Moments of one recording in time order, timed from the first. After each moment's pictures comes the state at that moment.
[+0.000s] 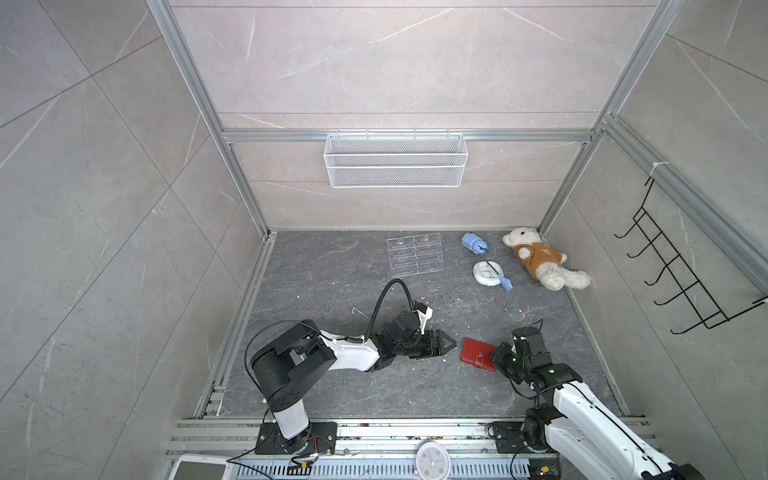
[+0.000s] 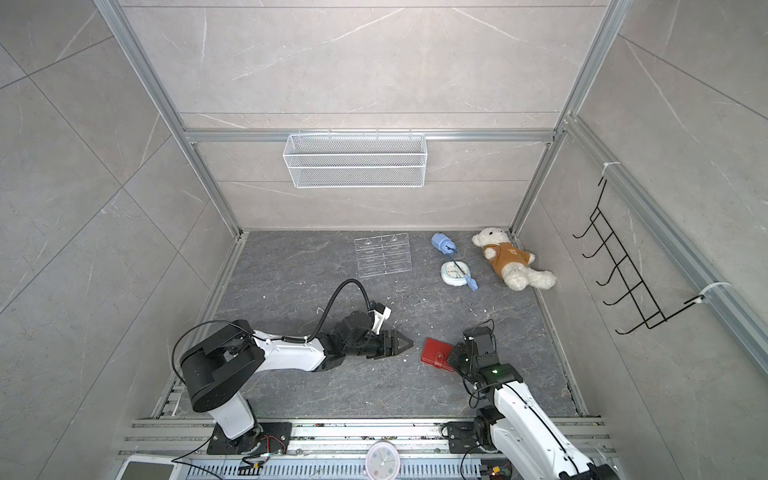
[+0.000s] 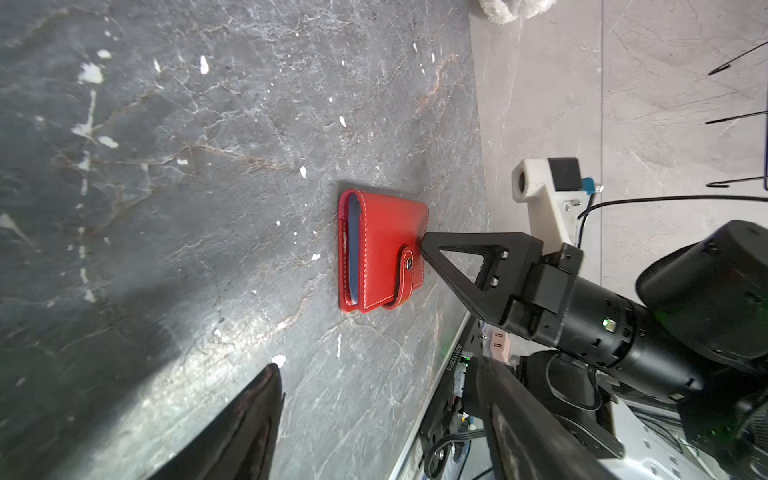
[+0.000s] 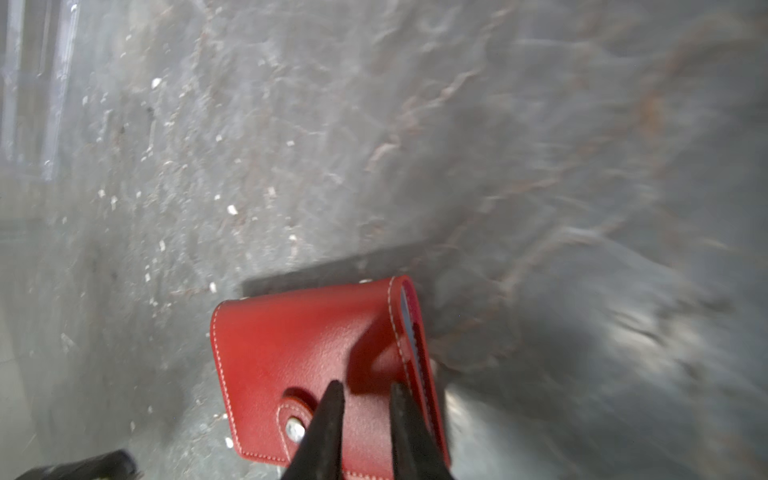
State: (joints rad) left arm -0.98 1.75 0.76 0.45 0.37 -1.02; right arm 0.23 0.82 0.27 -0.41 -0.12 0.90
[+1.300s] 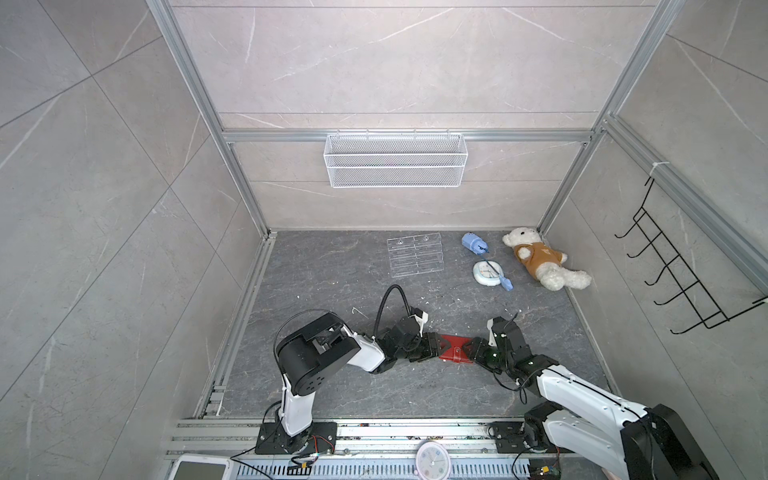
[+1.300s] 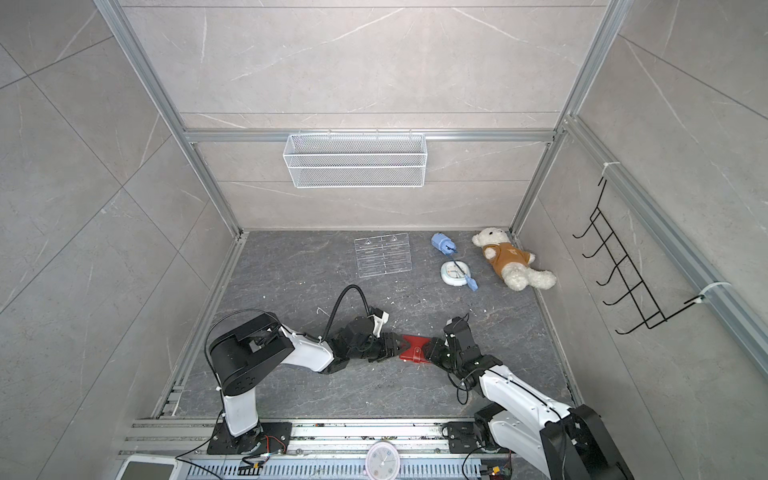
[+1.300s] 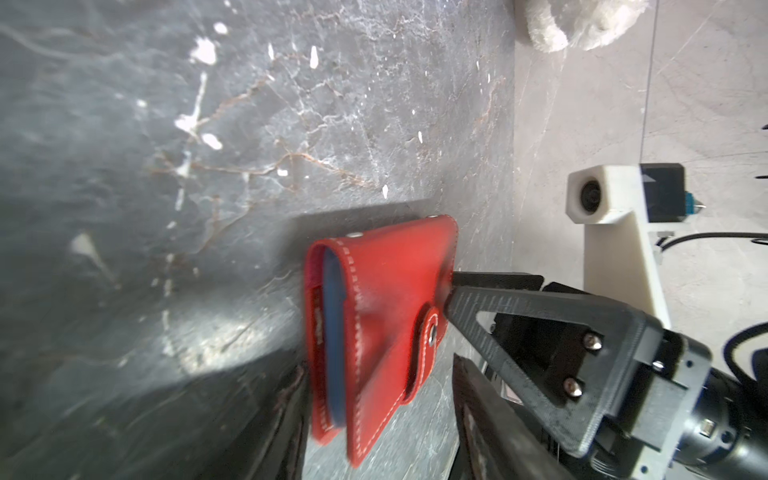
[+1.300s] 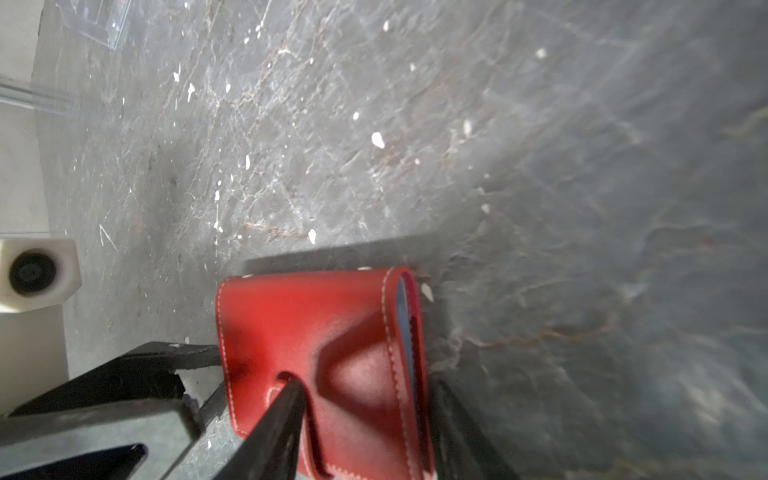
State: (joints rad) left arm -0.97 1.91 0.74 0.63 0.34 -1.11; right arm 0.41 1.05 0.27 -0.10 -0.17 0.84
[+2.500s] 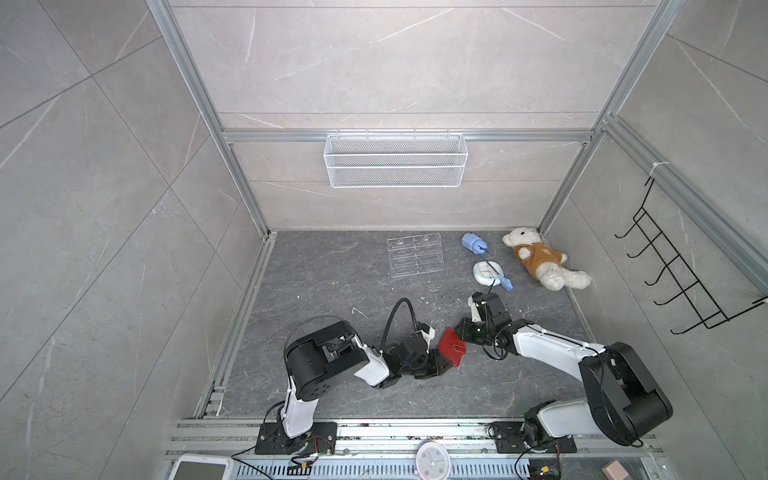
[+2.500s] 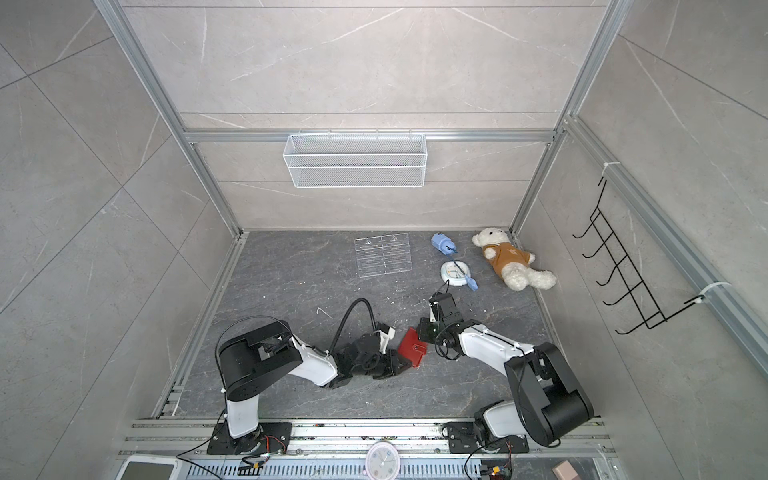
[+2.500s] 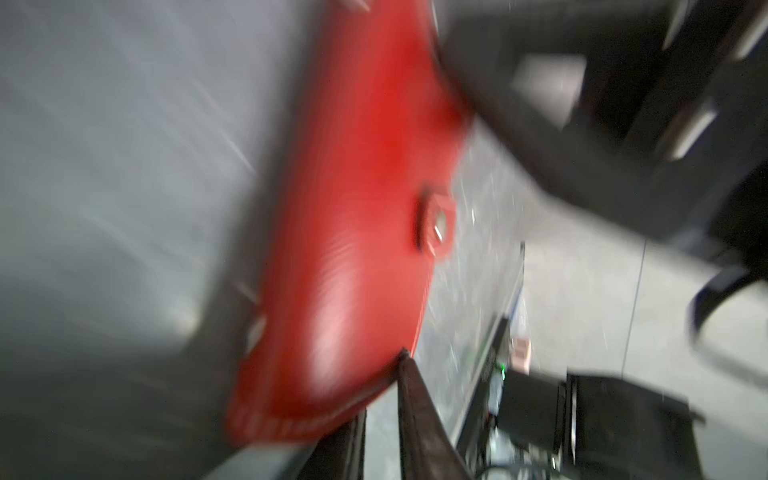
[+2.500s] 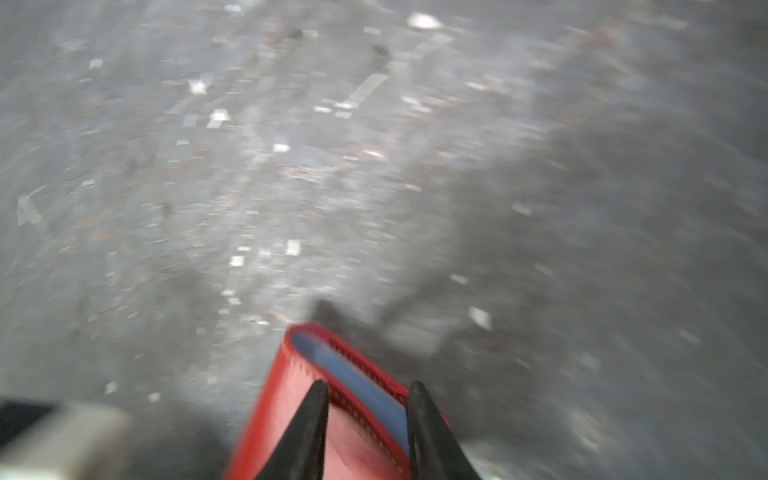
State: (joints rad) left arm -1.13 1.93 0.69 0.70 0.29 -1.18; right arm 0.41 1.43 0.63 -0.18 -0.19 0.53
